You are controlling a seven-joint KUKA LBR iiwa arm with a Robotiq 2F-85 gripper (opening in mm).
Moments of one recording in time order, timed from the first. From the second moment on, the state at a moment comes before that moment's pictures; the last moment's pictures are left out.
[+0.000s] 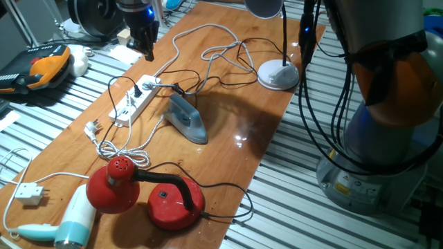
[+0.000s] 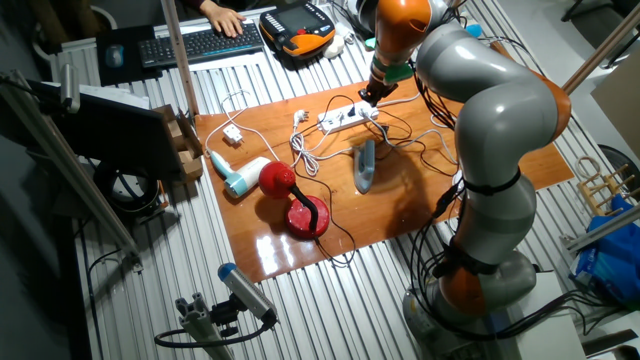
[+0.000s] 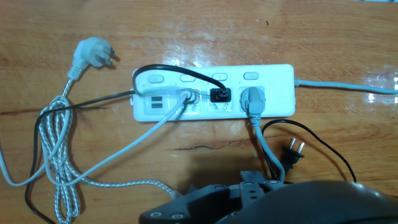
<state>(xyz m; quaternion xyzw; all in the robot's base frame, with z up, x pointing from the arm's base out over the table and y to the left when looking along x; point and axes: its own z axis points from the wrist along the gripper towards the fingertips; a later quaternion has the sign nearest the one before) 0.626 -0.004 0.210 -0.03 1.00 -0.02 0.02</state>
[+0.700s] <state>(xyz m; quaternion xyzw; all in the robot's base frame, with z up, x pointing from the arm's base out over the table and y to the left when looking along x) 0.635 -0.013 0.210 0.03 1.00 0.00 0.04</state>
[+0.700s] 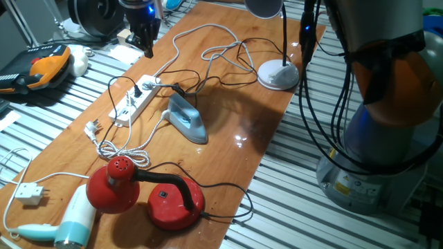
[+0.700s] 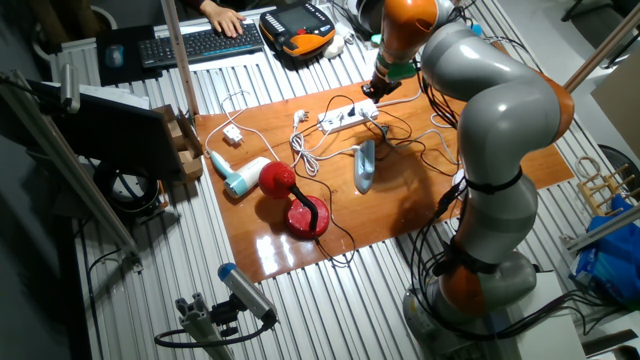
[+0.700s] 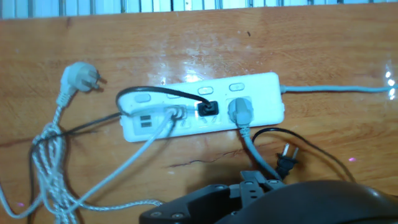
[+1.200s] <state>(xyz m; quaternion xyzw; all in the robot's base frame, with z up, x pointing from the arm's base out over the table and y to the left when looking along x) 0.634 -0.010 0.208 0.02 1.00 -0.01 0.04</state>
